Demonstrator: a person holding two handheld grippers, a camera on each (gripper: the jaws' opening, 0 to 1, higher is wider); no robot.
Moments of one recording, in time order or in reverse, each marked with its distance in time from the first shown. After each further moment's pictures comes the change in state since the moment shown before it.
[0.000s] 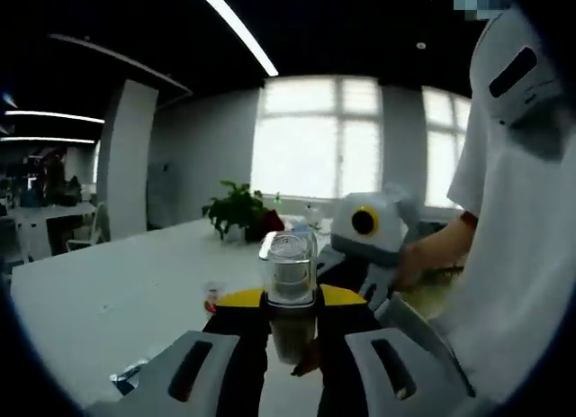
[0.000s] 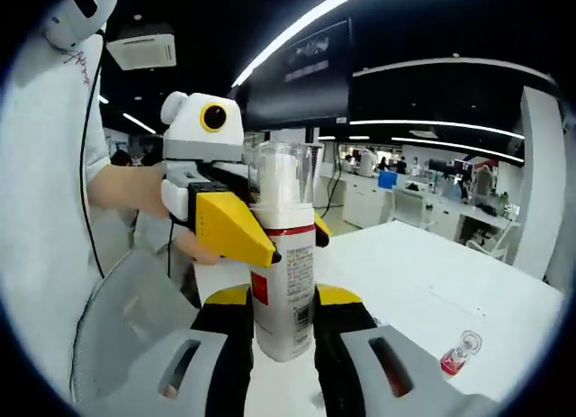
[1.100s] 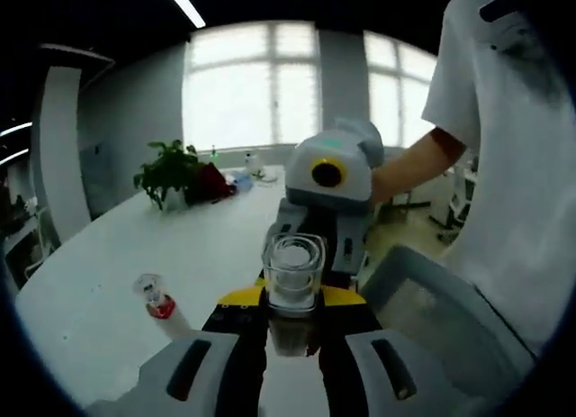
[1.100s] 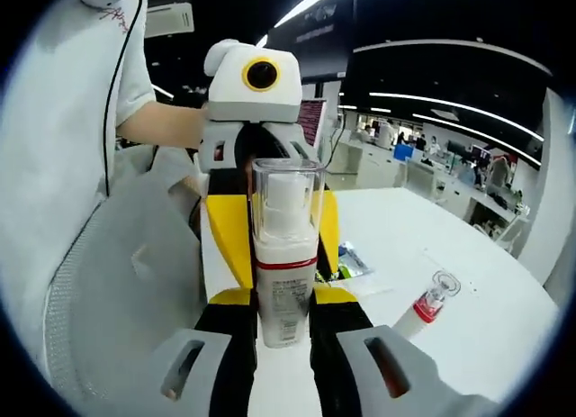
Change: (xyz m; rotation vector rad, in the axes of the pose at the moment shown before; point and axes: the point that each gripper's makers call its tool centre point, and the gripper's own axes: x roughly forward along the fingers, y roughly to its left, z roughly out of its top) left arm 0.106 -0.004 -0.074 0.110 0.239 -0.237; right arm -0.048 -0.042 -0.097 -0.049 0.173 0.065
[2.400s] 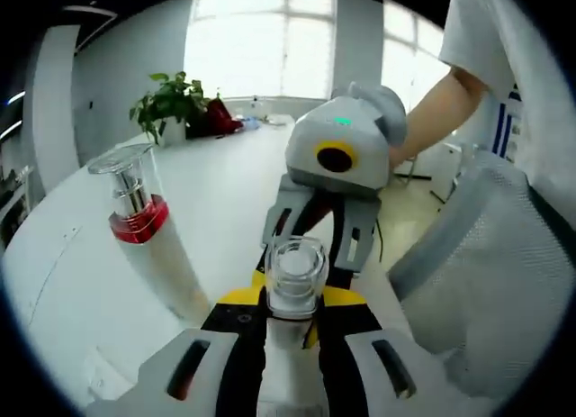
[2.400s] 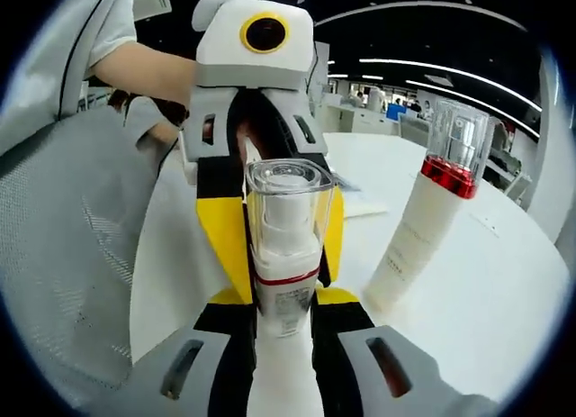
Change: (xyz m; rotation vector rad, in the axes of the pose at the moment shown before) left arm 0.069 0.072 -0.124 -0.069 0.186 -0.033; right arm 0.058 -0.055 -0.134 0.078 0.135 -0.005
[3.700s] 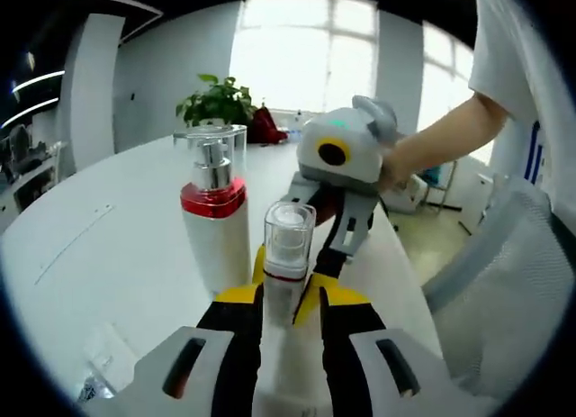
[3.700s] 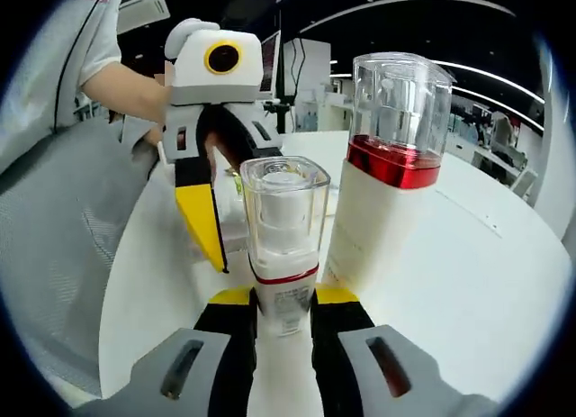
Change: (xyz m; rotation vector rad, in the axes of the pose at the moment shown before) left arm -0.013 0.044 -0.004 -0.127 -0.092 0.162; right arm 0.005 -0.048 -0.002 0.014 -0.012 0.049
